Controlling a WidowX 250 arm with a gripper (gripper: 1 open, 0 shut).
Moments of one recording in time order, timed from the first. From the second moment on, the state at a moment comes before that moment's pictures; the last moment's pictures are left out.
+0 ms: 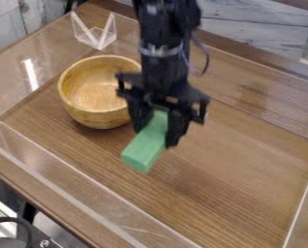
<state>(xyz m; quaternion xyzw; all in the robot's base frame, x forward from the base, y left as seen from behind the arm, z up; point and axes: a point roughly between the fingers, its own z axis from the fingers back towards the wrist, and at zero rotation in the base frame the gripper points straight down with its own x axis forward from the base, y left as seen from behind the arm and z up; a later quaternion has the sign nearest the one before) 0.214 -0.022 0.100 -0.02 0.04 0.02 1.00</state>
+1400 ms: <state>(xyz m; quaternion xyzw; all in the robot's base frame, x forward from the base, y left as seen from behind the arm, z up) 0.212 0.099 0.150 -0.02 -0.02 0.06 1.00</state>
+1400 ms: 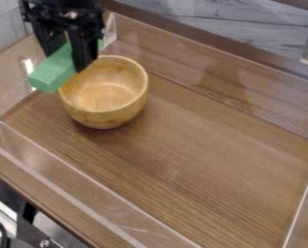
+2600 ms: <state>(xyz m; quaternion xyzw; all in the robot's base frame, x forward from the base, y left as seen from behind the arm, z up) 0.246 0.098 0.085 -0.01 -0.06 0.02 1.00</state>
